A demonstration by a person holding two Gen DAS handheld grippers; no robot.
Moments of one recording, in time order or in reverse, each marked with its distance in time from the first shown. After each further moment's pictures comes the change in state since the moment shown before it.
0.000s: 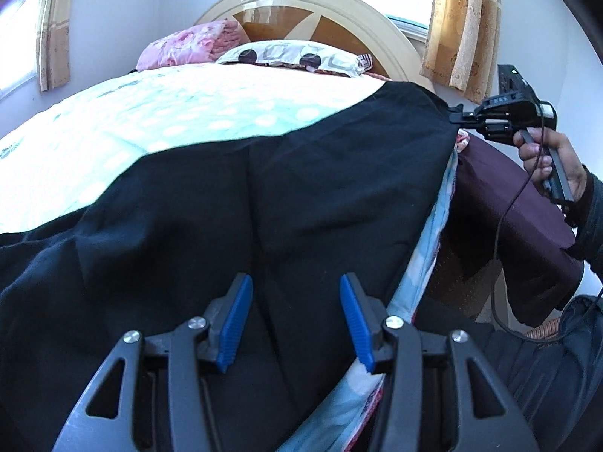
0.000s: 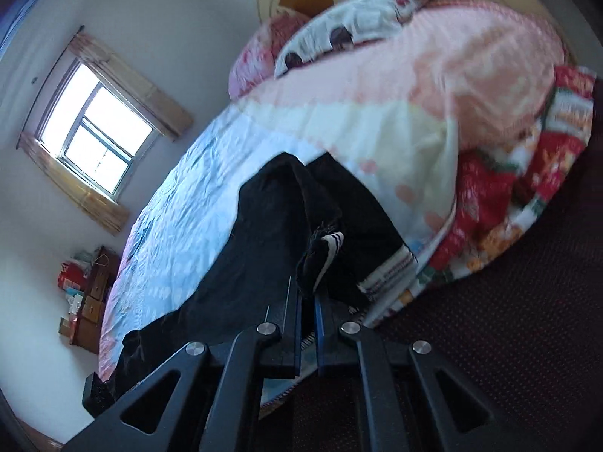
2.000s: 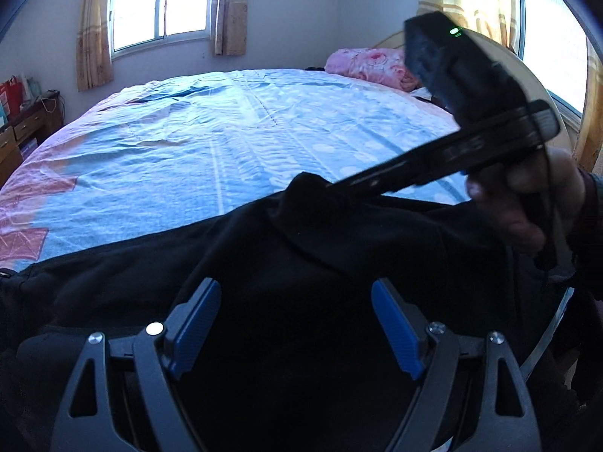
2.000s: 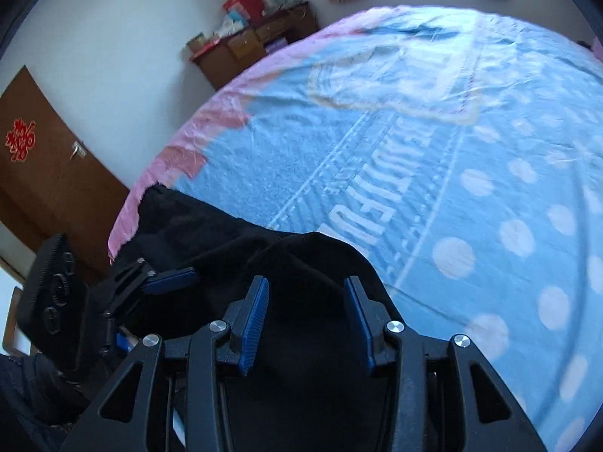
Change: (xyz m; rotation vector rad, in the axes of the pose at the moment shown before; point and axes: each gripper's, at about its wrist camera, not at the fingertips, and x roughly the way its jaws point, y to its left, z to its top) left arm -0.111 0.155 -0.058 -0.387 -0.104 0.493; right arm 0.280 0.443 -0.176 -0.967 0.661 0.523
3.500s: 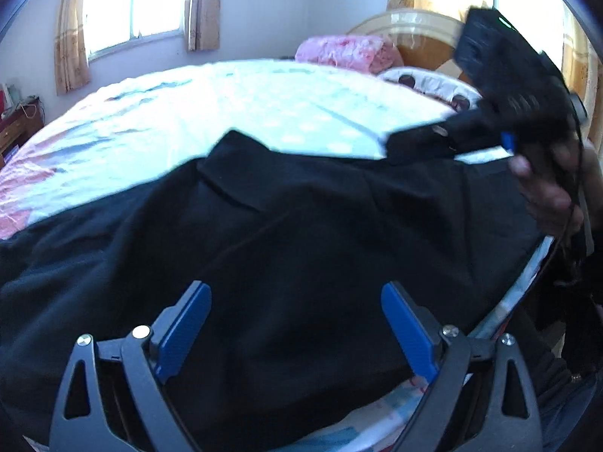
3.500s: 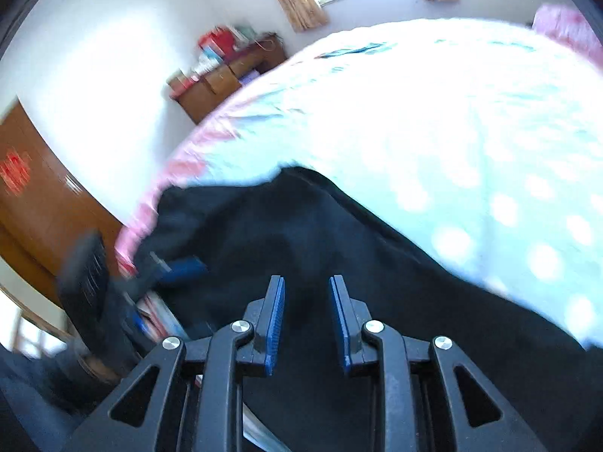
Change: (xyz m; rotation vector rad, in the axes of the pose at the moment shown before) left arm -0.015 -0.051 -0.034 0.060 0.066 -0.063; right arm -0.080 -0.012 -0.085 0.178 -0.142 0.059
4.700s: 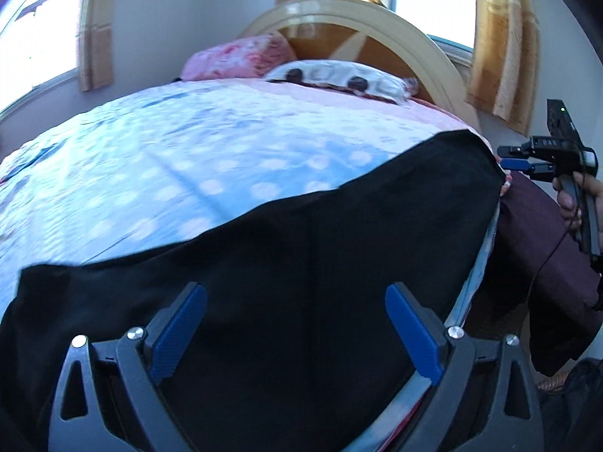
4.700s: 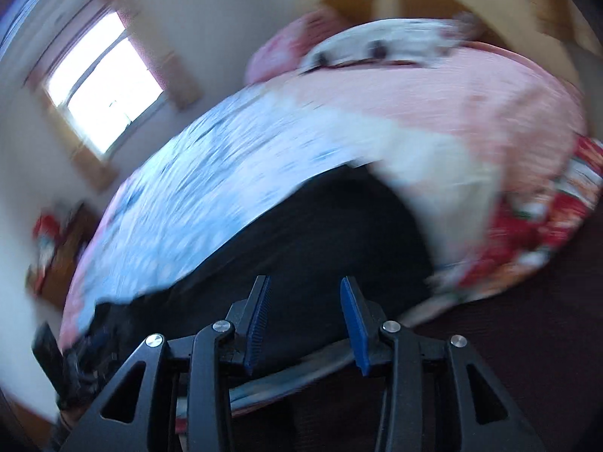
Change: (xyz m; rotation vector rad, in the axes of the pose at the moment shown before) left arm 0.047 -0.147 0.073 0.268 -0.037 -0.283; right arm -0.340 -0.129 -0.227 0.635 -0.577 -0.685
